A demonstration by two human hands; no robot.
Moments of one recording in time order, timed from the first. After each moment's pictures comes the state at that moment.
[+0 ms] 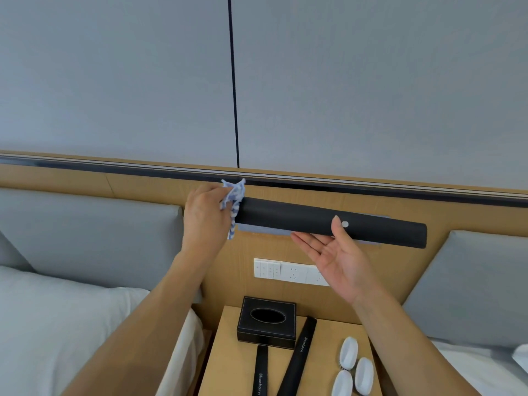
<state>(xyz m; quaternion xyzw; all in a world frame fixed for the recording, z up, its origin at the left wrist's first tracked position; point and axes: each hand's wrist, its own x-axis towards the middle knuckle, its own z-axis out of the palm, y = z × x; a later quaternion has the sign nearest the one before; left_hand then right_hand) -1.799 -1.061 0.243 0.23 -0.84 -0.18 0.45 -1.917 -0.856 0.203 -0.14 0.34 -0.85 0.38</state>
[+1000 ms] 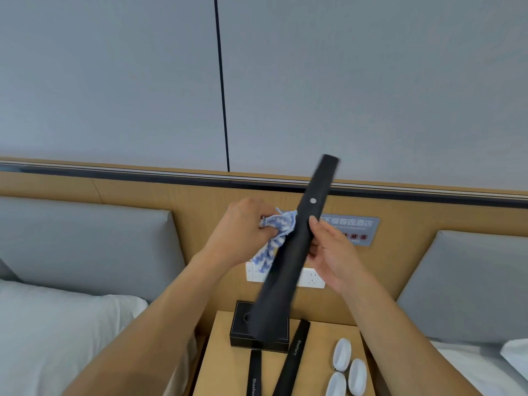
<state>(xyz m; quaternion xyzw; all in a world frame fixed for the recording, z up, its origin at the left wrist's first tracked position) -1.817 -1.005 0.272 0.11 -0.94 -0.22 0.22 -1.928 -0.861 0.213 -0.16 0.53 -0.77 0.32</state>
